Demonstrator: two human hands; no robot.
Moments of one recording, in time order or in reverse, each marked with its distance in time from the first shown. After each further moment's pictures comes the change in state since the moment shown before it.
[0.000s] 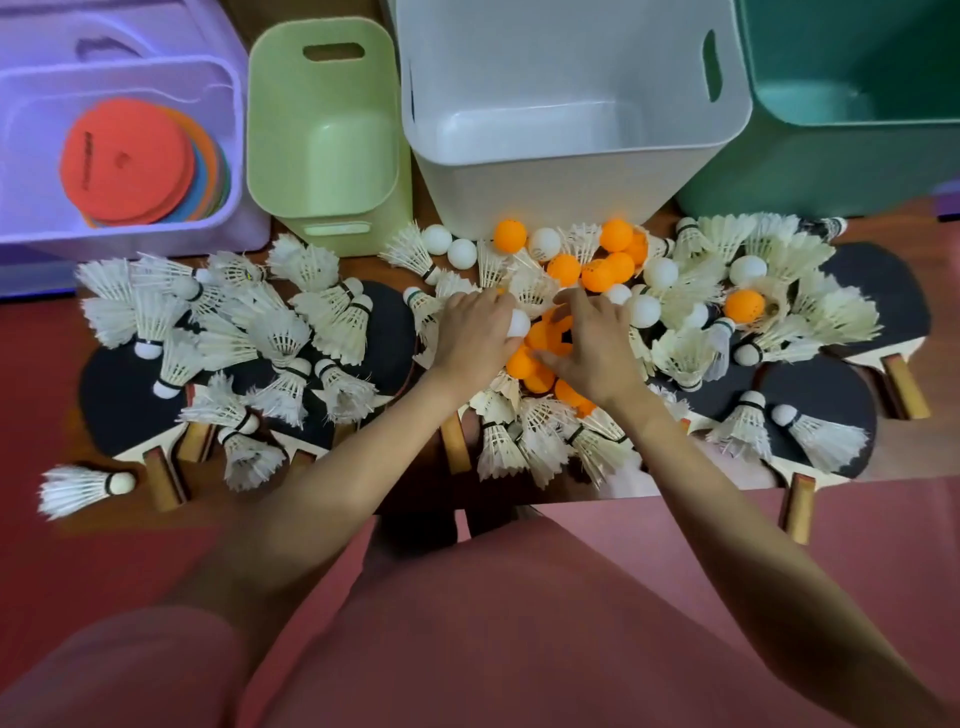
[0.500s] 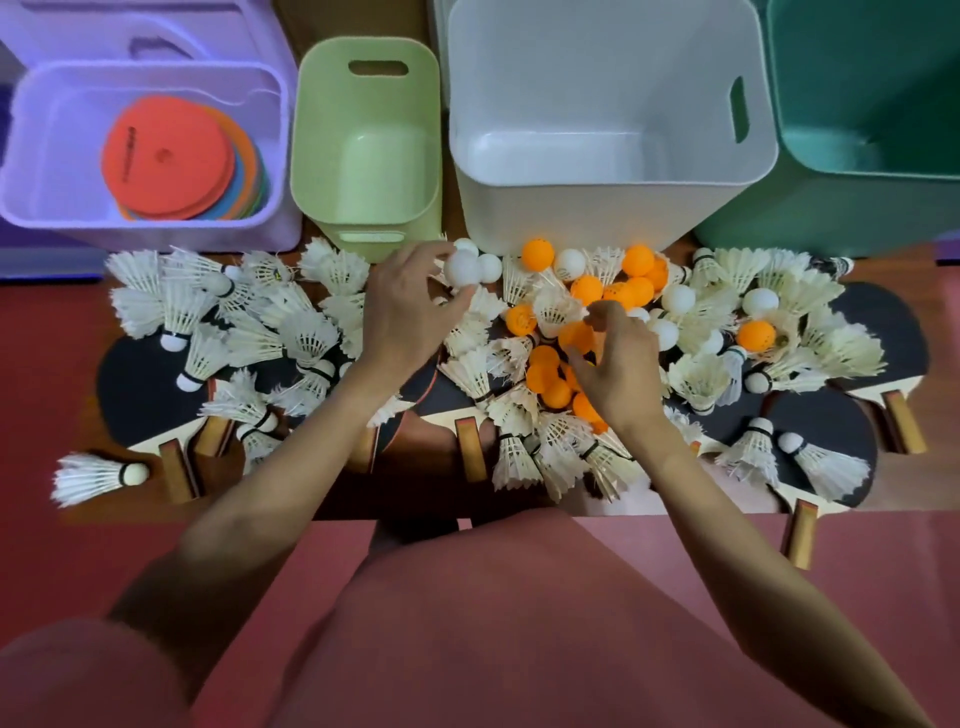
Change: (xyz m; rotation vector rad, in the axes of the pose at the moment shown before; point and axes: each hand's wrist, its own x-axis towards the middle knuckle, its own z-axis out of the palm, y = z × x) left_hand -0.023 -0.063 -0.076 -0.373 0.415 -0.175; right_hand -0.009 -0.028 -0.015 0.075 0.213 0.045
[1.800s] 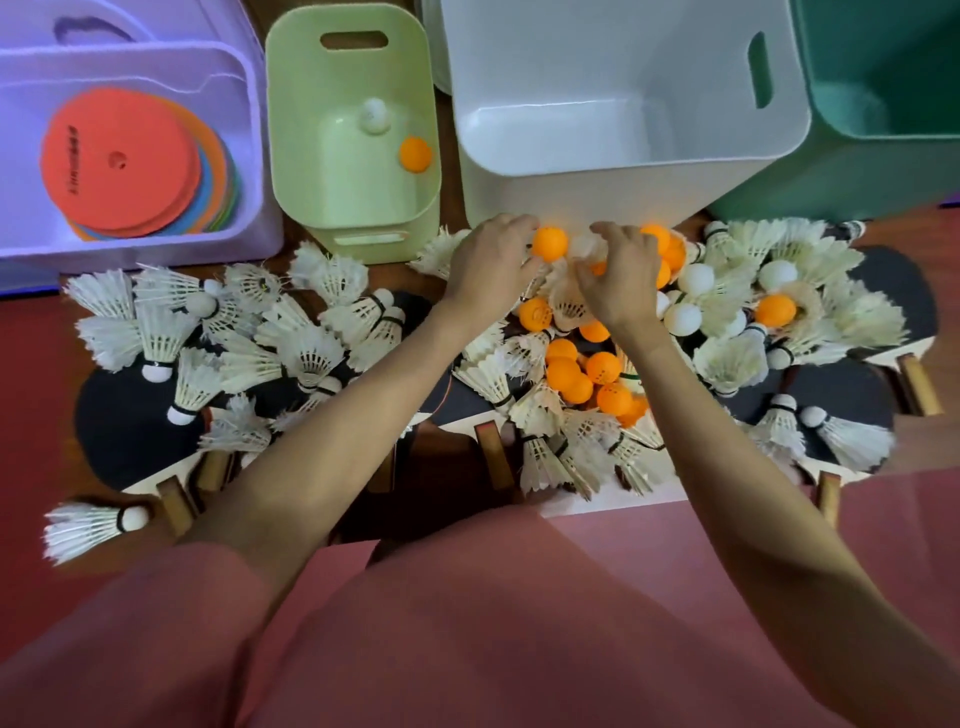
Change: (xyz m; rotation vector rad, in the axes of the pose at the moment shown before) left_hand 0.065 0.002 0.069 0.078 -0.369 0.167; right_hand 0.093 0.001 0.038 -0.136 -0.001 0.210
